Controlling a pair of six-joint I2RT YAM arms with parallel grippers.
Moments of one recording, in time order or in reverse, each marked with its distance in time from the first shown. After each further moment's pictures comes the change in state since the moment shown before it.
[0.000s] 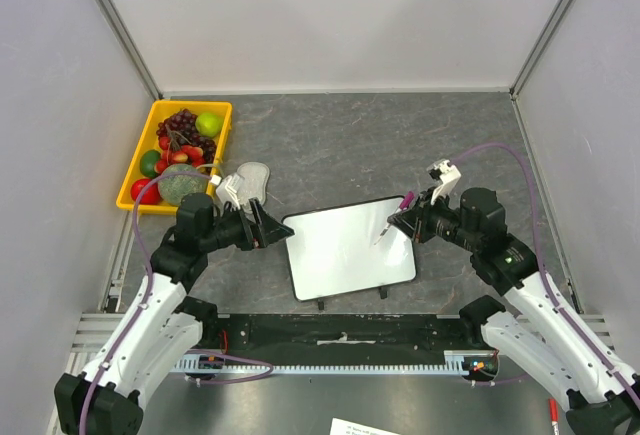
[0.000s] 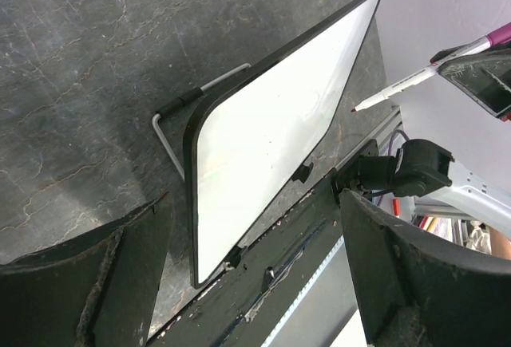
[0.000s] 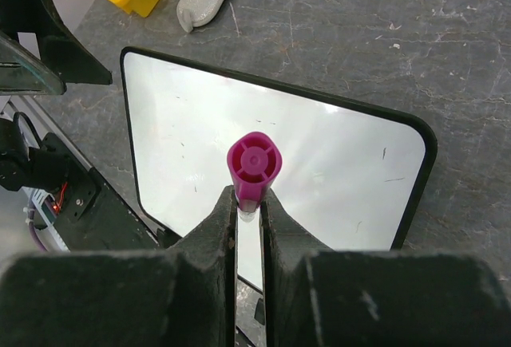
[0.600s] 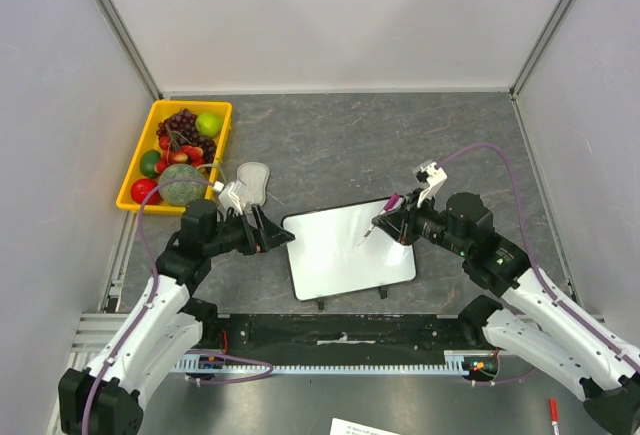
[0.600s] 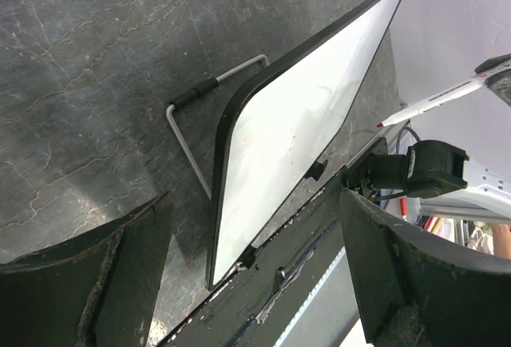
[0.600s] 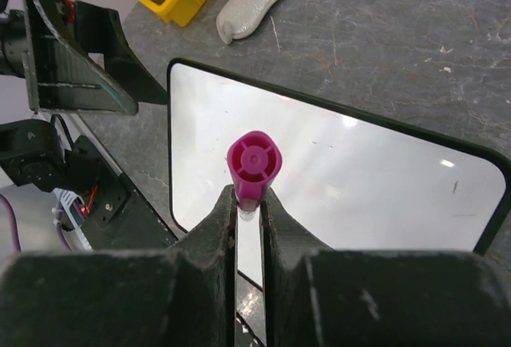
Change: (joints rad) left arm 0.000 0.007 -0.070 0.051 -0.004 -0.004; right arm 0.172 0.028 -0.001 0.090 0.111 0.062
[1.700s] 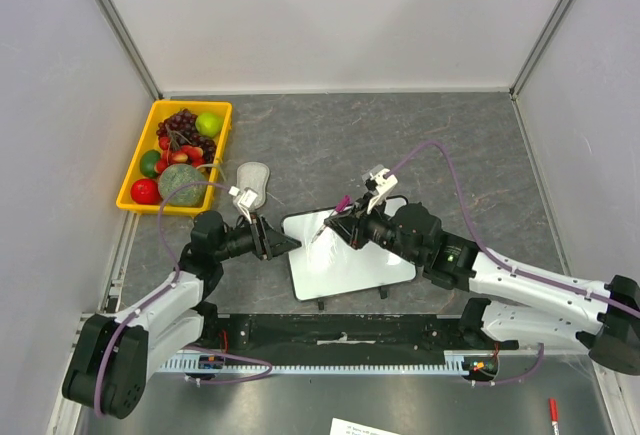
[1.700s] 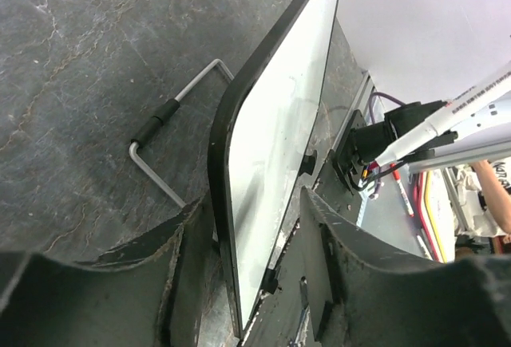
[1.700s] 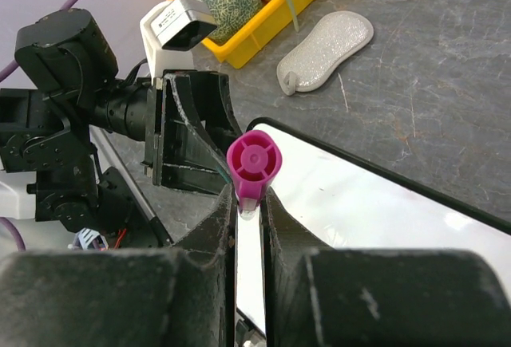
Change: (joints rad) left arm 0.000 0.233 -0.278 0.756 0.209 -0.030; right arm 0.405 0.295 0.055 0.383 0.358 0.025
